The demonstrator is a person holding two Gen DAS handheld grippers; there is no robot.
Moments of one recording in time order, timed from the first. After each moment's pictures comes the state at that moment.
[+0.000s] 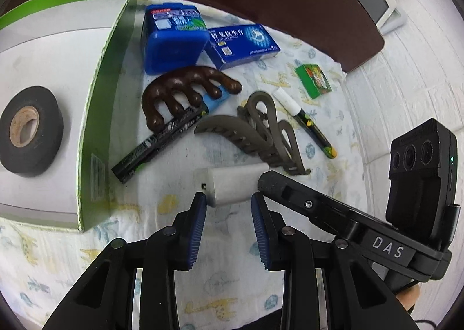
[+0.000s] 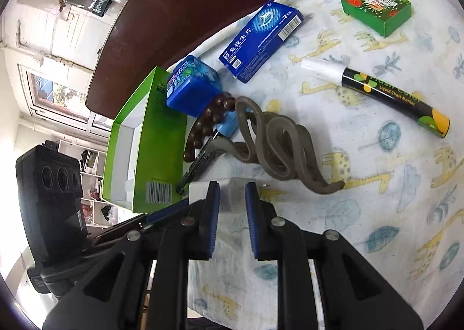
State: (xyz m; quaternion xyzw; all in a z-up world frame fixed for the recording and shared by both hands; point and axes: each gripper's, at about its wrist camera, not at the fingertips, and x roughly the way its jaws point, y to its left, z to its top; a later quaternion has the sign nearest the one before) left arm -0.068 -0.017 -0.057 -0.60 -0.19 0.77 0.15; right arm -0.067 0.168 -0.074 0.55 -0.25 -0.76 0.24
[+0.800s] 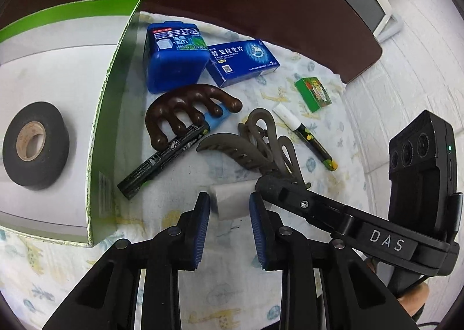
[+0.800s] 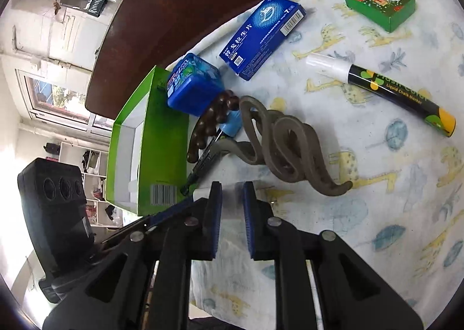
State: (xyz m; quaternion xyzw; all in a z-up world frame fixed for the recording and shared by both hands) left arm -0.069 -0.019 -0.048 -0.56 -0.18 0.80 0.13; right arm -0.079 0.162 -0.070 0.56 -0.25 -0.76 0.23
